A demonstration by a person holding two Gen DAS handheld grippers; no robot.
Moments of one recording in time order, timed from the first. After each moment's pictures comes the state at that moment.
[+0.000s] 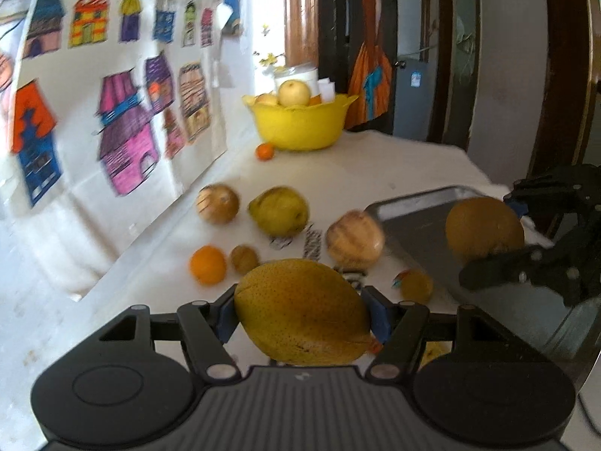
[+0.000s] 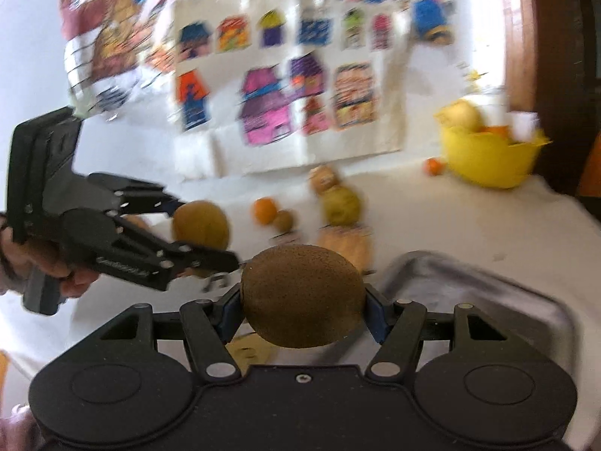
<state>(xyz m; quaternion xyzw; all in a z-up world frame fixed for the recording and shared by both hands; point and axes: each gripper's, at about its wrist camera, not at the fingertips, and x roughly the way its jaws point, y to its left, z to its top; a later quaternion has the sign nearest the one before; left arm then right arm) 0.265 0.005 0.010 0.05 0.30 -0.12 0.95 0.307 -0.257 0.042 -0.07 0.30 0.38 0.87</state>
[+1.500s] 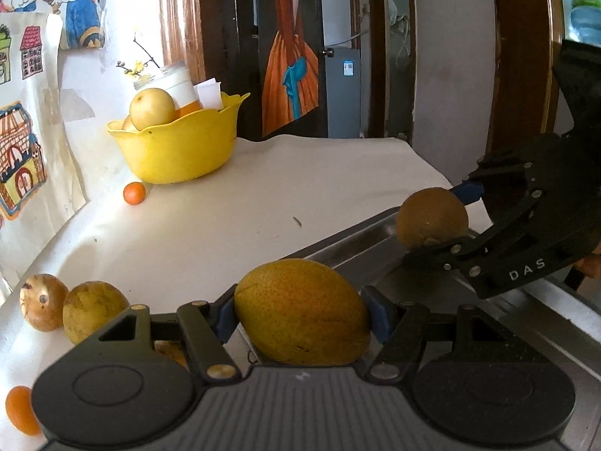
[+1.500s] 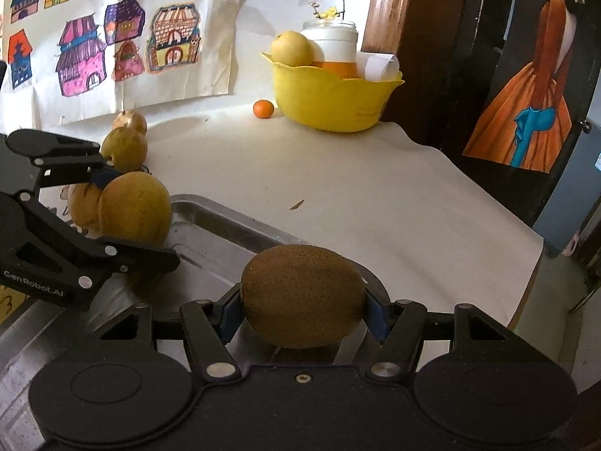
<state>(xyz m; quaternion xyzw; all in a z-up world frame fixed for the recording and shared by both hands) 0.371 -0.122 -0.029 0.10 0.29 -0.21 0.93 0.405 -0.340 -0.005 -0.15 0.35 0.22 0.90</state>
